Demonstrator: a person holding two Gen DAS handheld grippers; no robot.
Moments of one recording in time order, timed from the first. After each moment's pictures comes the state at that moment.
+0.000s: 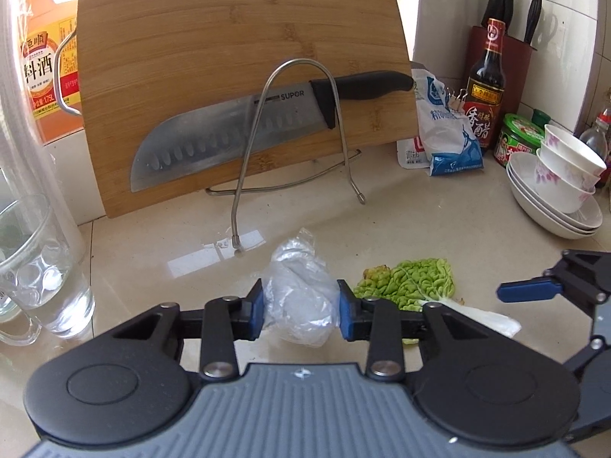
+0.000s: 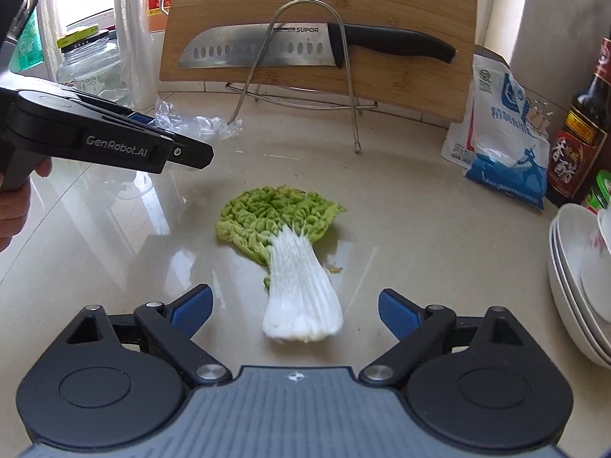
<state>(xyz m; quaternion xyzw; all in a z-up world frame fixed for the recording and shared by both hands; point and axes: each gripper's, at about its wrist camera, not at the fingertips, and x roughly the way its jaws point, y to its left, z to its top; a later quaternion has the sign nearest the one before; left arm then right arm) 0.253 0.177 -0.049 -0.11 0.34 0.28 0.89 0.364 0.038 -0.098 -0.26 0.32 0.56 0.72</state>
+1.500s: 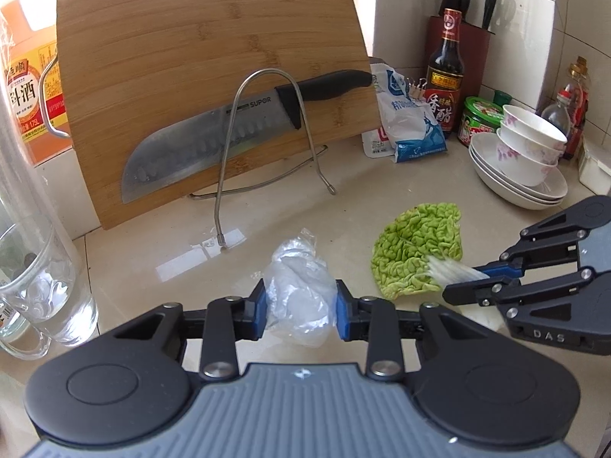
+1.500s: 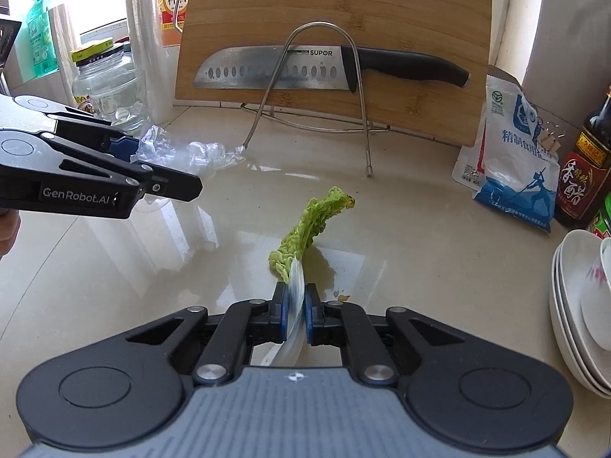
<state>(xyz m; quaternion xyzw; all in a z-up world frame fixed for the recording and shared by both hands) 0.240 0.166 -0.033 -0.08 0.36 0.22 0.90 0.364 0.027 -0.073 -0.25 0.33 0.57 0.71</state>
